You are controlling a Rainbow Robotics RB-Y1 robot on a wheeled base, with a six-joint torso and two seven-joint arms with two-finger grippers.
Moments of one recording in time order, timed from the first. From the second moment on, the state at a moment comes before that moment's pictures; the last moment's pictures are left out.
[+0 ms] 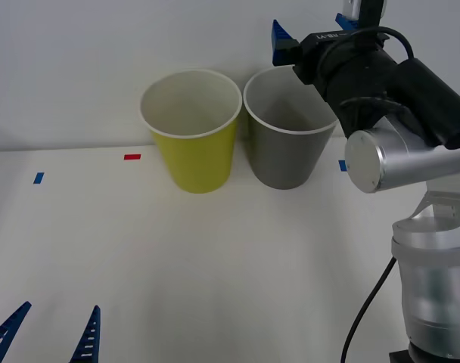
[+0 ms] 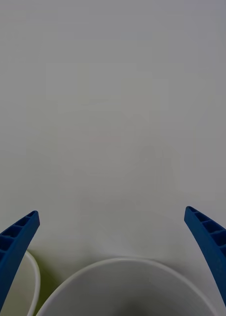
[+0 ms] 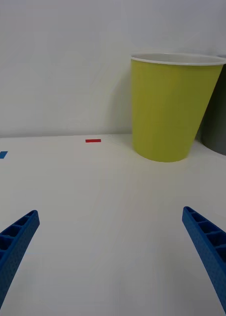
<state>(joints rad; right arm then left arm) -0.45 -0.09 0.03 -2.02 -0.15 0.69 1.53 1.09 0.39 -0.20 -2.20 0.15 -0.46 -1.48</state>
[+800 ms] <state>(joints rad) 0.08 -0.14 -0.01 -2.45 -0.14 0.68 1.52 1.09 0.39 -0.20 -2.20 0.15 -0.46 -1.48</state>
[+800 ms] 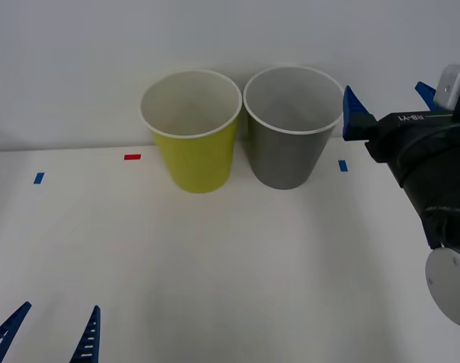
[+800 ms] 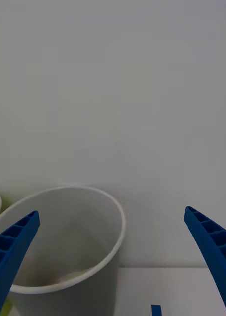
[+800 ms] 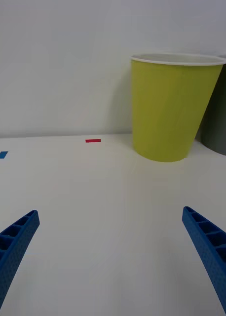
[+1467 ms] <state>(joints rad) 0.22 -0.16 0.02 -2.45 -0.09 0.63 1.54 1.09 0.39 -0.20 -2.20 0.15 -0.46 -1.48</state>
